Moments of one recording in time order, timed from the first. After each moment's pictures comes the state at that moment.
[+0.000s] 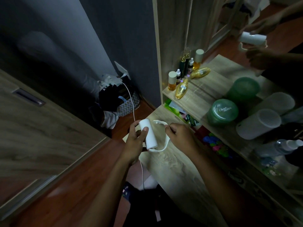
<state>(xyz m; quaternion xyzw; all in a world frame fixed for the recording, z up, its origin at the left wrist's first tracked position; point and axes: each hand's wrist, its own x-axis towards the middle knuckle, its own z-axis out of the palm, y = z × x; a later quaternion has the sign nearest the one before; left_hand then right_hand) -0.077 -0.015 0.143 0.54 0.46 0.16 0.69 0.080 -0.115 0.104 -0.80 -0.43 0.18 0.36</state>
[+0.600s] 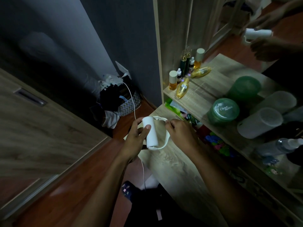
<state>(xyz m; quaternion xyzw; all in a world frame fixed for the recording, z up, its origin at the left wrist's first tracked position) -0.078 -0.010 0.155 0.57 0.44 0.13 0.68 0.073 -0.109 0.132 -0.83 -0.42 0.15 0.32</state>
